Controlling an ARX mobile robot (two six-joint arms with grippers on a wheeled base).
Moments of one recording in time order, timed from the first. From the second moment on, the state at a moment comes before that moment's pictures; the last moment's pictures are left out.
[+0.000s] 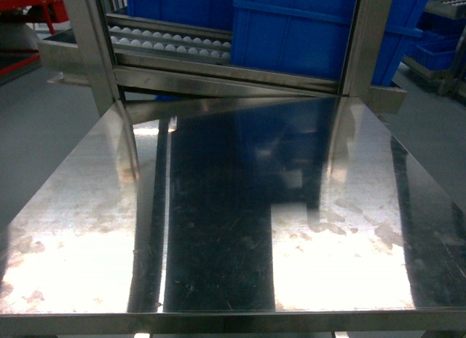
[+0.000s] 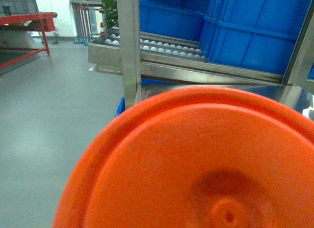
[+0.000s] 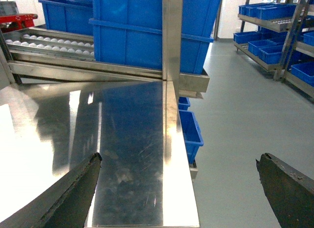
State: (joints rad) left arm 0.00 0.01 0.01 -0.01 0.00 -0.01; right arm 0.00 0.00 0.01 -0.01 0.00 0.00
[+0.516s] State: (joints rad) left arm 0.00 0.01 0.01 0.00 0.00 -0.01; right arm 0.00 0.00 0.01 0.00 0.00 0.00
